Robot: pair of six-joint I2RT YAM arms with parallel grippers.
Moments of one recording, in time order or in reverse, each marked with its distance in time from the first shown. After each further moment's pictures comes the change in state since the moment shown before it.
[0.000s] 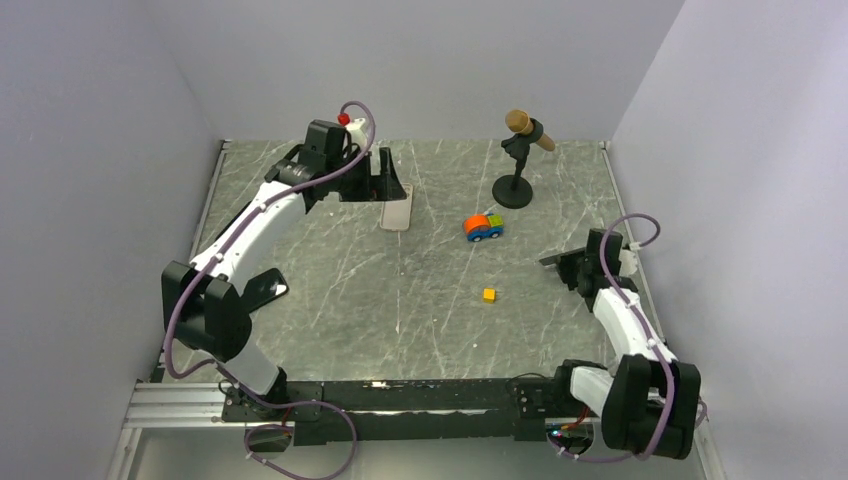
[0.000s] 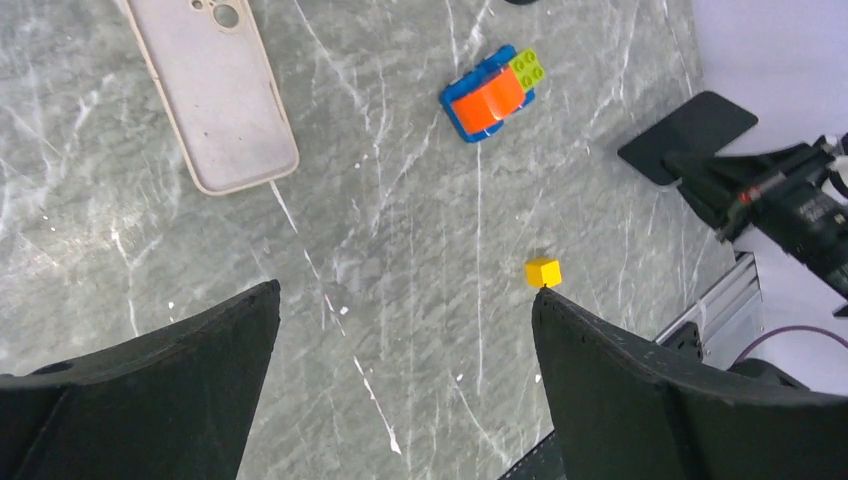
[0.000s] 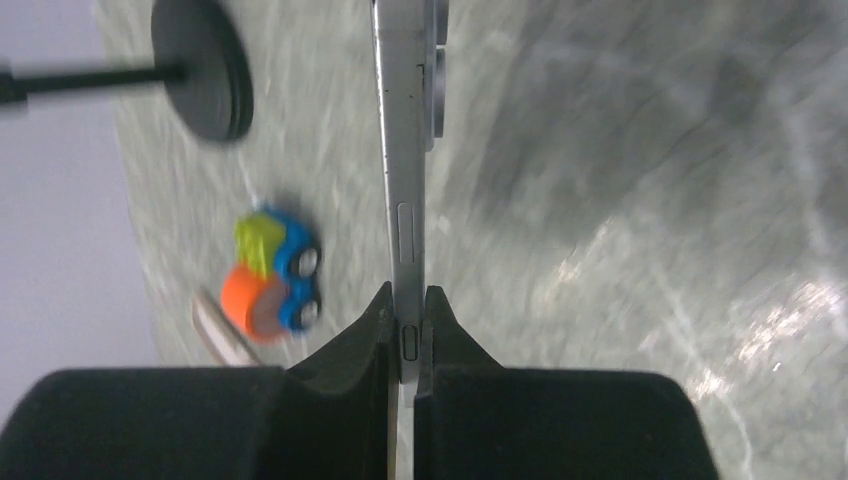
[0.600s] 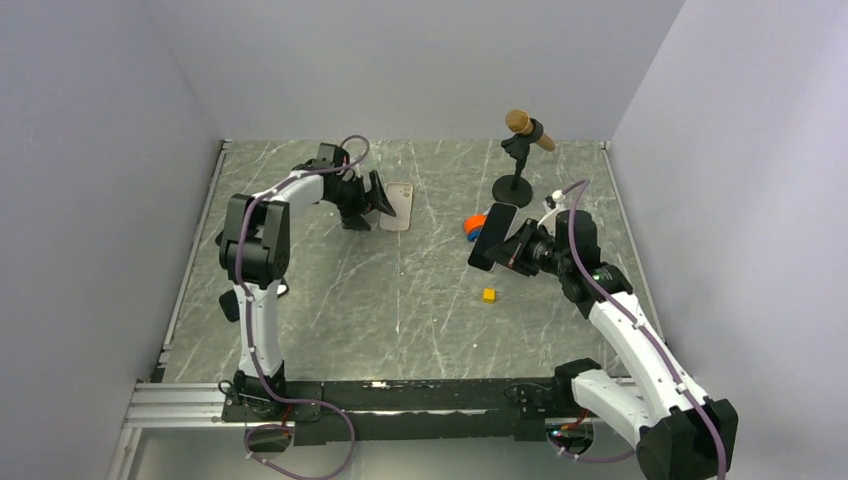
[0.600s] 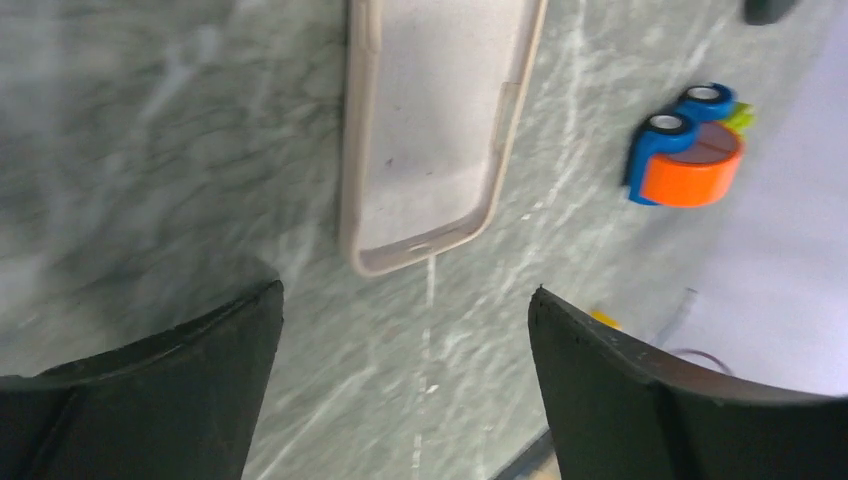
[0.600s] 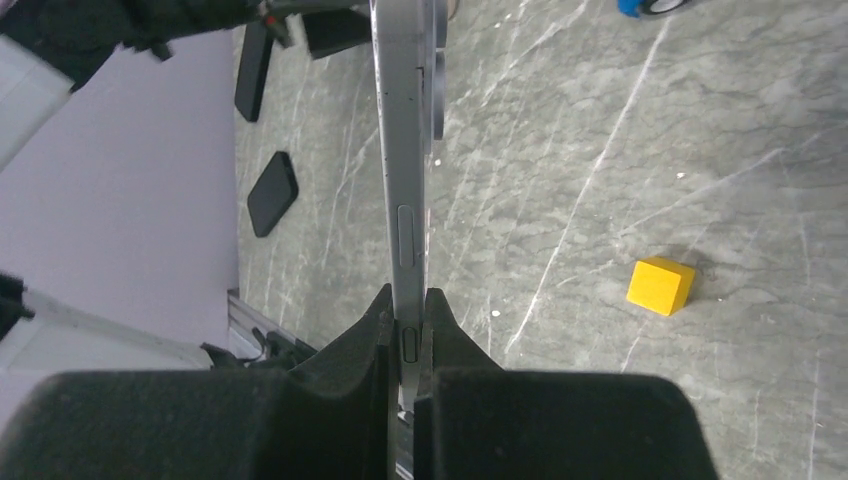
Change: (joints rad) left arm 0.161 0.568 0.086 0.097 0.266 -0.130; right arm 0.382 -0.138 0.192 -0.093 -0.410 -0.367
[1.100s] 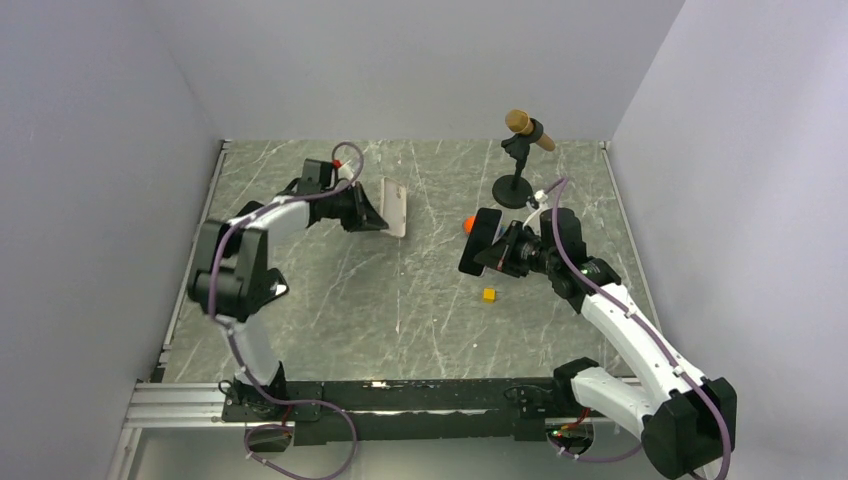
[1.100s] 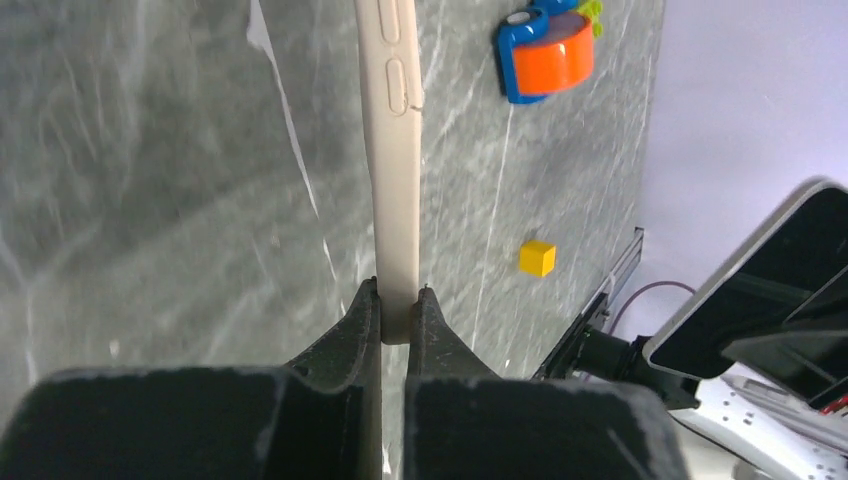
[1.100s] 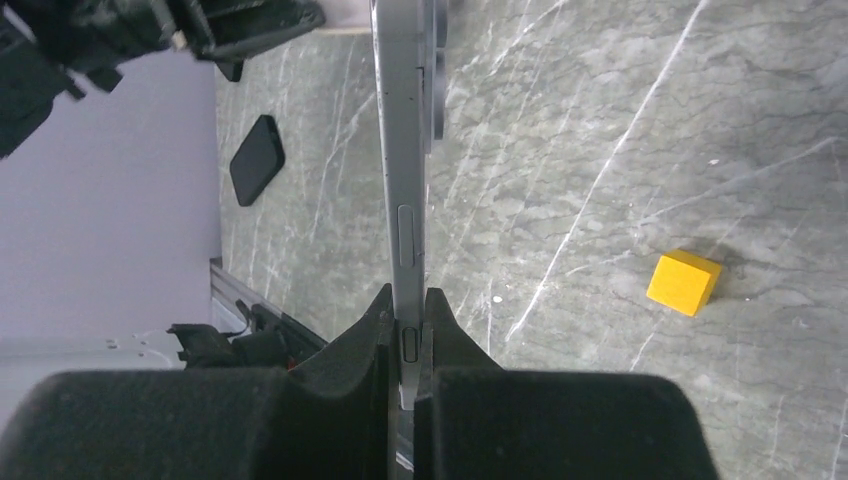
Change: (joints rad) left arm -0.011 -0.410 -0.452 0.294 0.083 -0.024; right arm 0.096 0.068 0.018 0.008 0.043 -0.006
